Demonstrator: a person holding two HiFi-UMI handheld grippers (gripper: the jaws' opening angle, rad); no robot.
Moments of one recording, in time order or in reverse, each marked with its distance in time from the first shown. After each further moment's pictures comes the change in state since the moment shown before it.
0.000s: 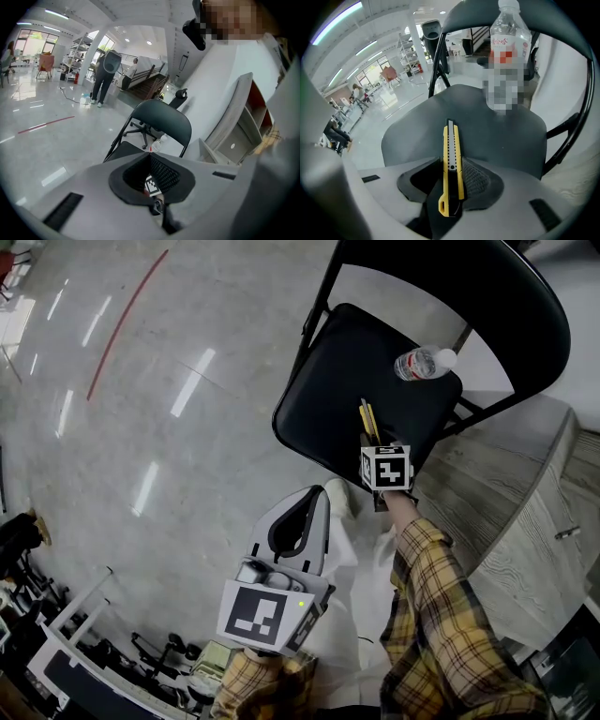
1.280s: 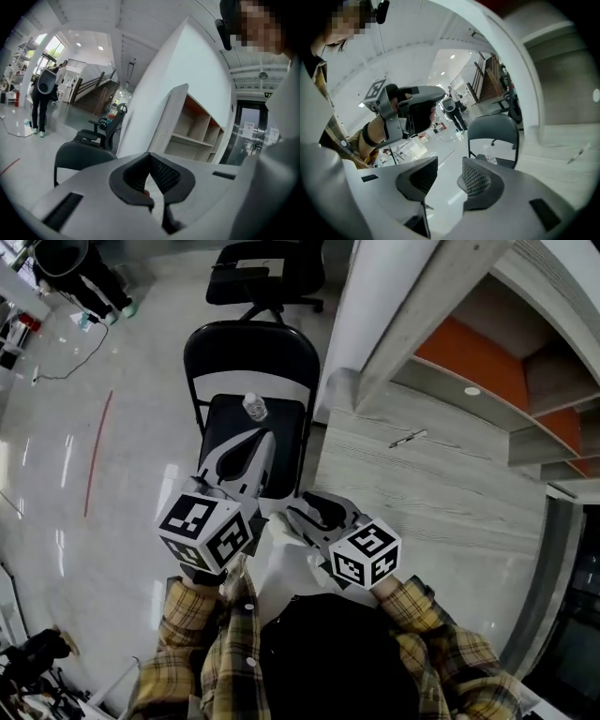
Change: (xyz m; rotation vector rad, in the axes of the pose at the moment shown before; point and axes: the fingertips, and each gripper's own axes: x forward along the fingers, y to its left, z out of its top) left arm -0.089 -0.334 0.156 0.352 -0.069 -0.493; right arm -0.545 0.044 0.012 0.155 -0.614 0.378
